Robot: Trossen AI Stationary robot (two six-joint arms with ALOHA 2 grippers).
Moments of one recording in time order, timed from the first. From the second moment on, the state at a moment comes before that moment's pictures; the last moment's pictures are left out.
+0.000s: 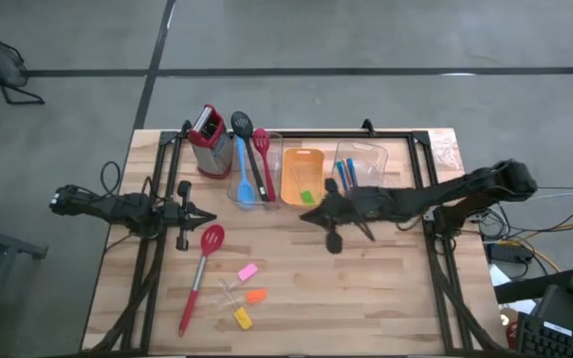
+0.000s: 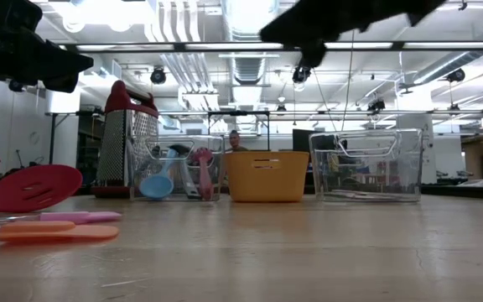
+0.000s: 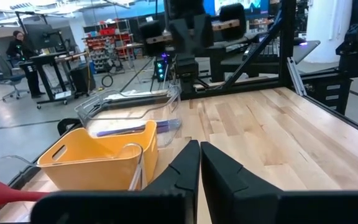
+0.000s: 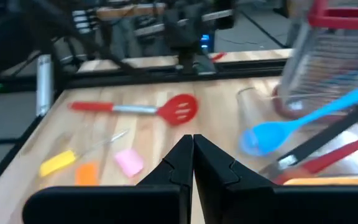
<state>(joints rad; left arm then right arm) -0.24 0.08 0.11 -0.11 -0.26 0.13 0.13 1.38 0.81 0.28 0.11 0.13</state>
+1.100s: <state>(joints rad) -0.24 0.08 0.11 -0.11 -0.26 0.13 0.21 0.72 0.05 0.69 0.10 0.05</state>
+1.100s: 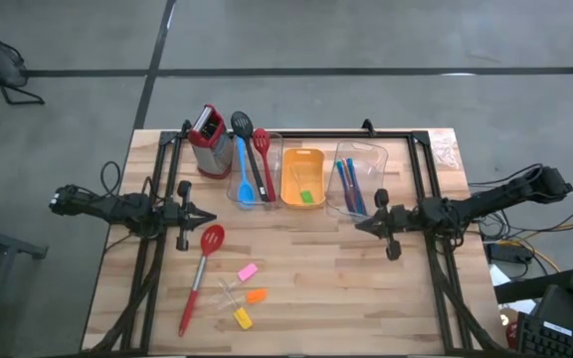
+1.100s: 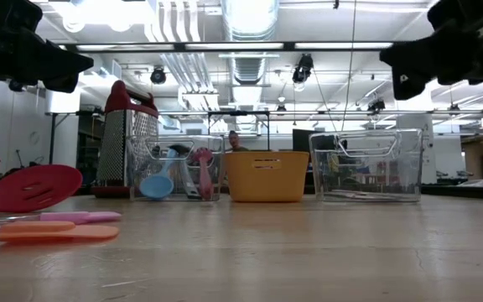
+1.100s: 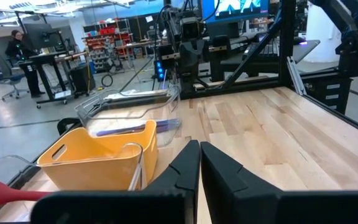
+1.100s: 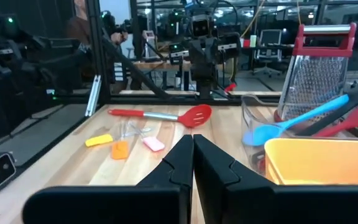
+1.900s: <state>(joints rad) -0.24 0.08 0.11 -0.11 -0.26 0.13 0.21 0.63 0.01 0.66 0.10 0.05</state>
